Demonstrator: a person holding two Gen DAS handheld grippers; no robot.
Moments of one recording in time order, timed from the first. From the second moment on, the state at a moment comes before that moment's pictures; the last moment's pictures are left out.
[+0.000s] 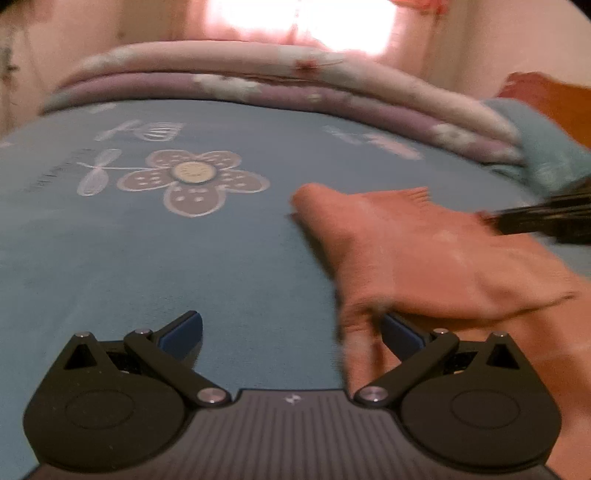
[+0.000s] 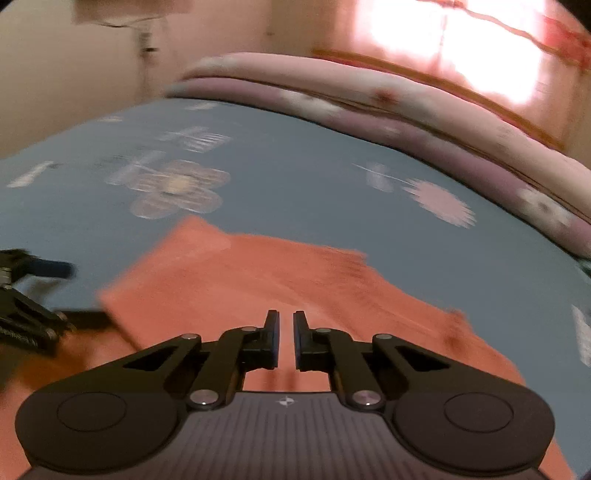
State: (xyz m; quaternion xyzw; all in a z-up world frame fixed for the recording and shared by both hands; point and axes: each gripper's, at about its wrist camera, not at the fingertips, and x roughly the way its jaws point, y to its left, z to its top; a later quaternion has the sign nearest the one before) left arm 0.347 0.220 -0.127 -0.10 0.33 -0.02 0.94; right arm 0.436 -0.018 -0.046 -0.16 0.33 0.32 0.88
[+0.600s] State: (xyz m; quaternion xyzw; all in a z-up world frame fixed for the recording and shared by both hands) left arm 0.328 0.293 -0.122 -0.24 0.31 0.01 0.92; right arm 0.449 0.110 -0.097 -0.17 0.35 0.33 0.86
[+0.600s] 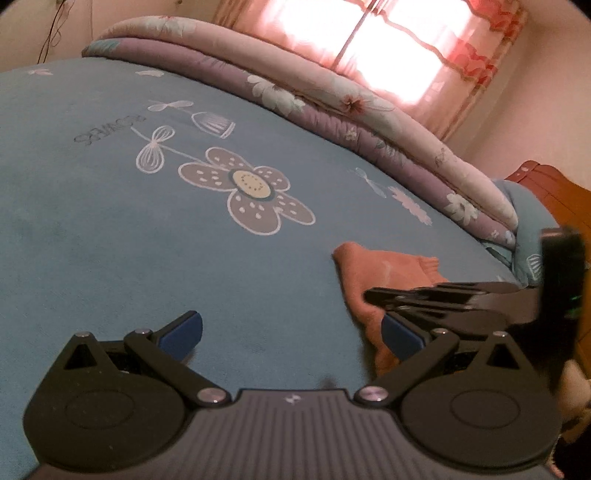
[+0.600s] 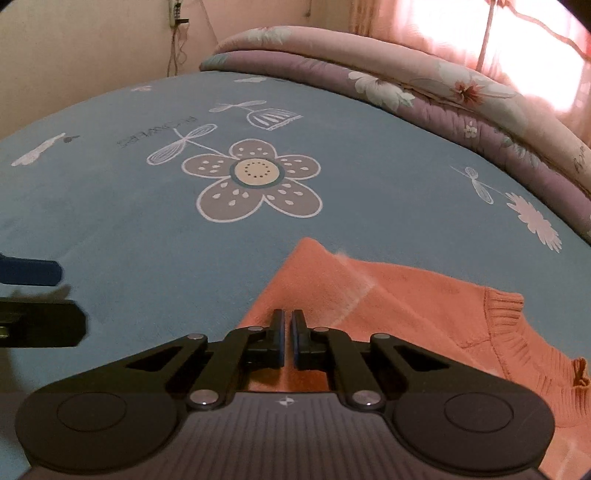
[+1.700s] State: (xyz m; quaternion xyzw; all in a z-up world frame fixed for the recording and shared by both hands) left arm 0.333 0.295 -0.122 -0.25 0.31 0.02 0.91; right arm 0.408 0.079 -0.089 -0.07 0.38 0.36 0.85
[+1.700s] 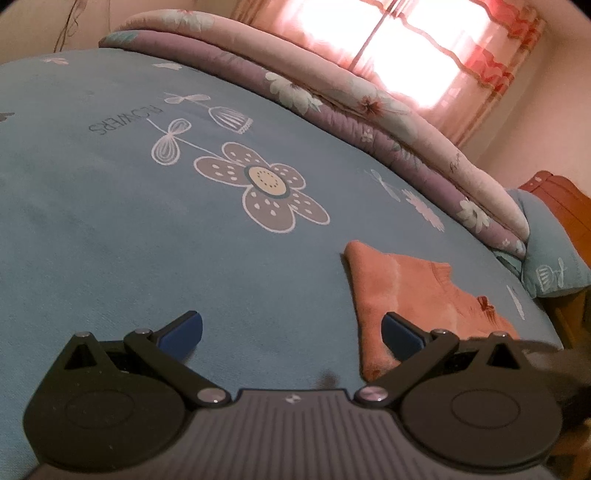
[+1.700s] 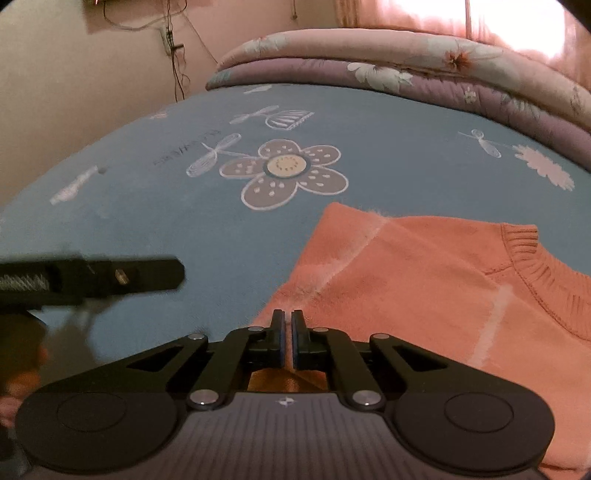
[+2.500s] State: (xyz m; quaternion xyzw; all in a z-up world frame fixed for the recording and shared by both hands) left arm 0.341 0.260 -0.115 -0.19 0.33 0.00 0.92; right arm 0.406 0.053 -0.091 -0.02 0.42 0.37 0.83
